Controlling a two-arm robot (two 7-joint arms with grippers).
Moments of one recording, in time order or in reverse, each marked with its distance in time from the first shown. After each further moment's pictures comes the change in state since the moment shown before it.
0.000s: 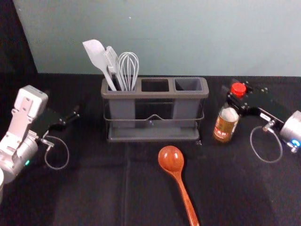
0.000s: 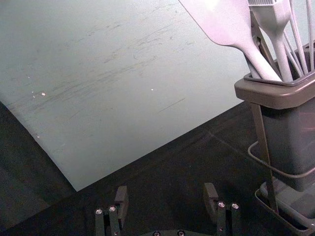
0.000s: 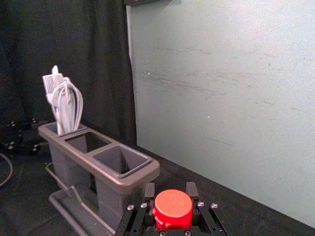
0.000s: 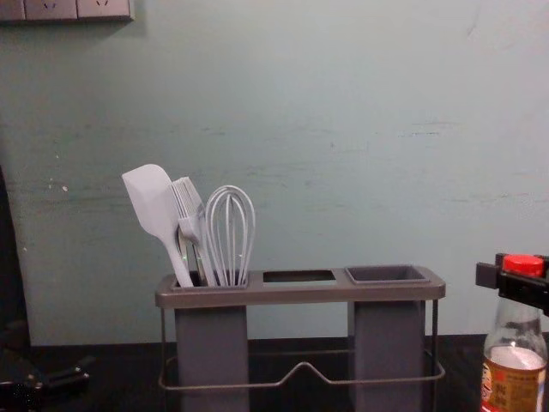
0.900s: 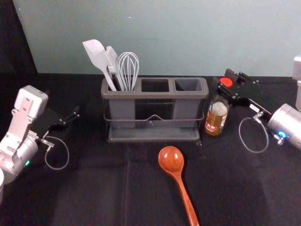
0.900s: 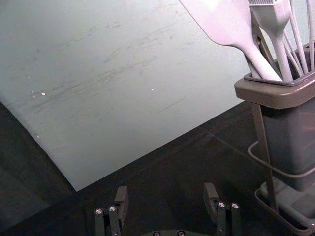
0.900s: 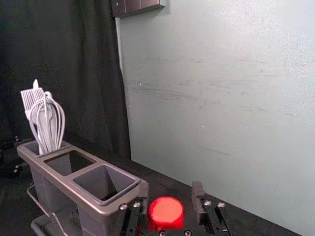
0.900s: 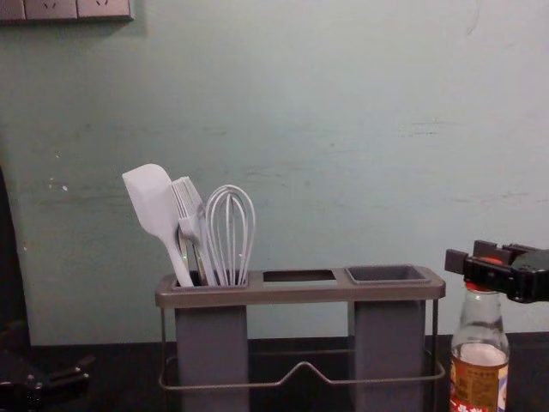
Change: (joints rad) left arm 0.000 0.000 0.000 0.000 0.000 0.000 0.000; right arm 0.078 -0.084 -0.018 0.111 -0.009 -0.040 -0.019
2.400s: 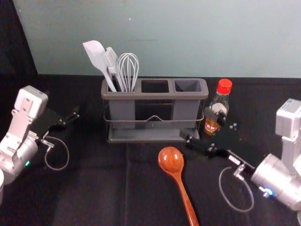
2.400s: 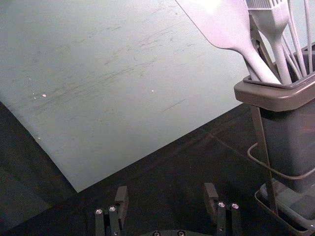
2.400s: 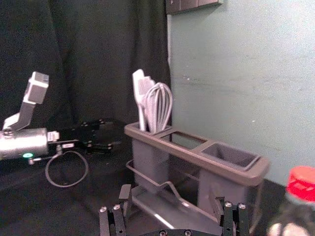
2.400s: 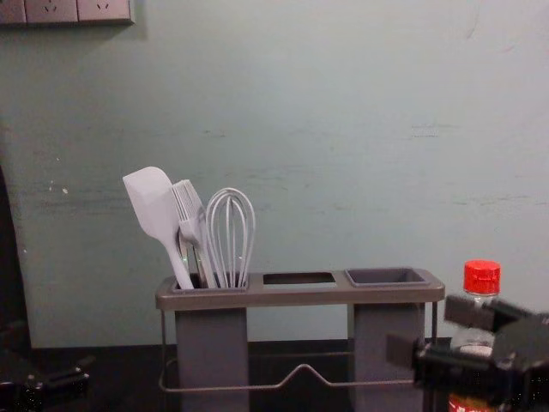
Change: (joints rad) left arm 0.000 0.000 0.000 0.000 0.000 0.000 0.000; right arm -0.380 0.061 -0.007 -0.471 -0.075 0.037 -0.124
